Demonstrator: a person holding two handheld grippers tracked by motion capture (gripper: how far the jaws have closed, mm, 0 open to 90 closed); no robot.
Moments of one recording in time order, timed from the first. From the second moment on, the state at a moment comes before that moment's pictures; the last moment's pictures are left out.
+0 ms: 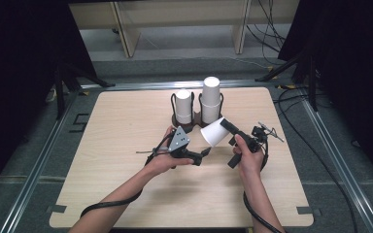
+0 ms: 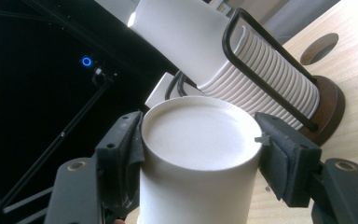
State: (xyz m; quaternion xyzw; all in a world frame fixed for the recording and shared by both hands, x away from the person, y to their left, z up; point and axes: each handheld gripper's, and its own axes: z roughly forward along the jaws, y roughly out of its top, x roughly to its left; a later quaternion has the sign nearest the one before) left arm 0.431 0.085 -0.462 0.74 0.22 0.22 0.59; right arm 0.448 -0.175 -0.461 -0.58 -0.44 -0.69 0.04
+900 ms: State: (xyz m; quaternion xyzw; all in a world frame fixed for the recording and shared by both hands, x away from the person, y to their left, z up) left arm 0.444 0.074 -0.476 0.76 0.22 0.21 0.58; right arm 0.452 -0.169 -0.464 -0.57 -0.45 -0.69 0.03
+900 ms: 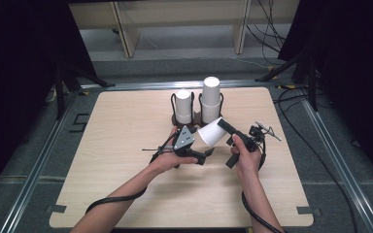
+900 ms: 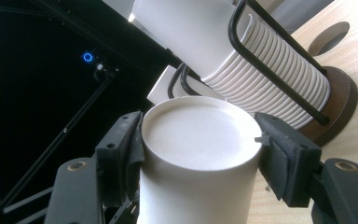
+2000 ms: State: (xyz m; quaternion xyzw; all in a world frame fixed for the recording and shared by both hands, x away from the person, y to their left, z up) left arm 0.451 0.071 -0.484 0.76 0.22 0.21 0.57; right arm 0.453 -0.166 -0.463 -0.58 -0.44 -0.68 0.05
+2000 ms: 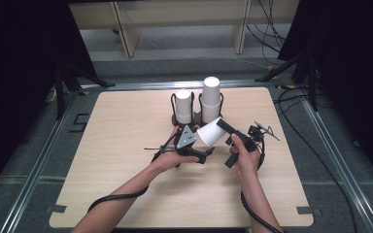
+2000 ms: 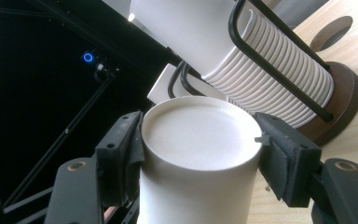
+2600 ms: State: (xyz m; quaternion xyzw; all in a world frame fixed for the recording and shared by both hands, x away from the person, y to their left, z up) left arm 0.453 0.070 -0.482 0.76 0.22 0.22 0.57; right arm 0.453 -0.167 -0.464 -0.58 -0.44 -0.69 0.05
